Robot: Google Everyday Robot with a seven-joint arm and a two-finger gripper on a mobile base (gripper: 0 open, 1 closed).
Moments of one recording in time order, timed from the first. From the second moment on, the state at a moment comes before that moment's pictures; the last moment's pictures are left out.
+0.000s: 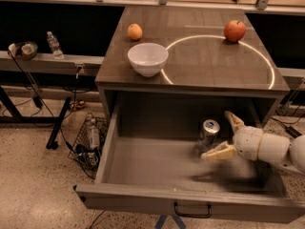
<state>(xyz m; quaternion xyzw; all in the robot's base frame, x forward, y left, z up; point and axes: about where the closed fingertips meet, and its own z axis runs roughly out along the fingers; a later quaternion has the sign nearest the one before) 0.545 -0.213 0.680 -0.40 0.70 0.23 0.54</state>
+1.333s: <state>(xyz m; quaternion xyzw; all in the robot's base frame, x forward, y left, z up) 0.520 -0.392 0.873 -0.38 0.74 -0.03 0.56</state>
